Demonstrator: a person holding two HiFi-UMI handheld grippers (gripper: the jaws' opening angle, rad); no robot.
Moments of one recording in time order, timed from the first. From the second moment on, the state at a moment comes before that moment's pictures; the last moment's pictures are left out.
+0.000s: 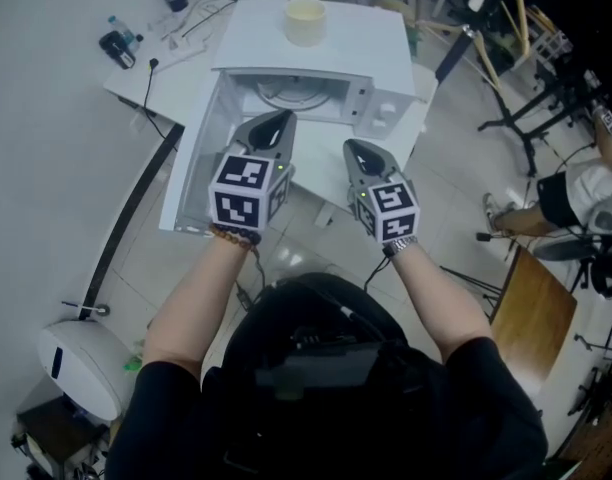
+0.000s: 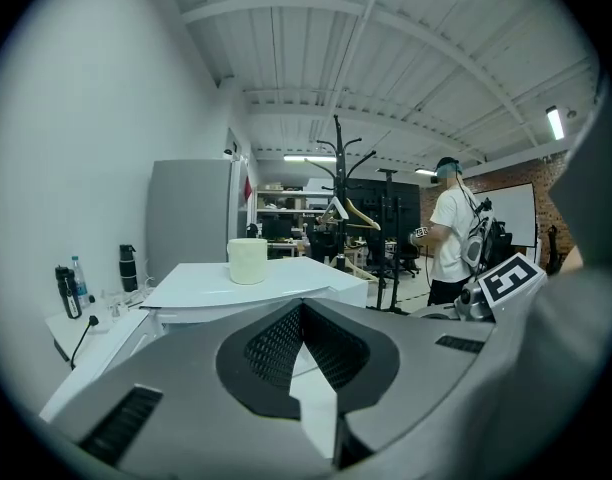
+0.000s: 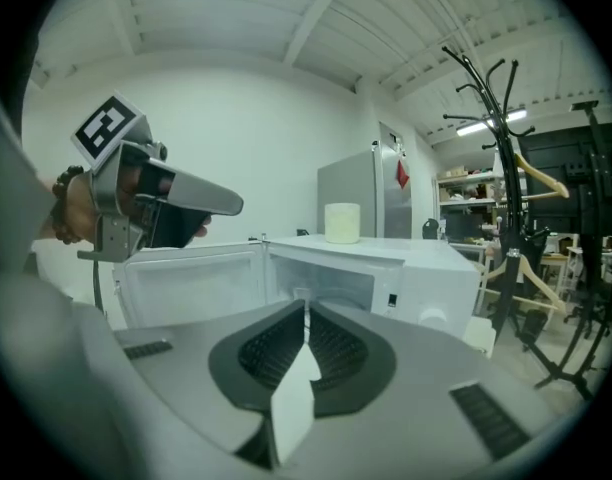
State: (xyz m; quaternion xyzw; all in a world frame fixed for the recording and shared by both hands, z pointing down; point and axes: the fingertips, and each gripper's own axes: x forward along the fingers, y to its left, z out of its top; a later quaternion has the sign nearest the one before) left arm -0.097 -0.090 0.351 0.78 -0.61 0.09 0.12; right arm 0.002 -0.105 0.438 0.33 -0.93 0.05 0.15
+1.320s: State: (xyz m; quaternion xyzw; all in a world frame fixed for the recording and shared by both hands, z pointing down) left arm -0.095 -0.168 0.327 0.74 -0.67 0.09 0.06; right arm 0.048 -0.139 0.434 0.29 -0.94 0.07 0.15
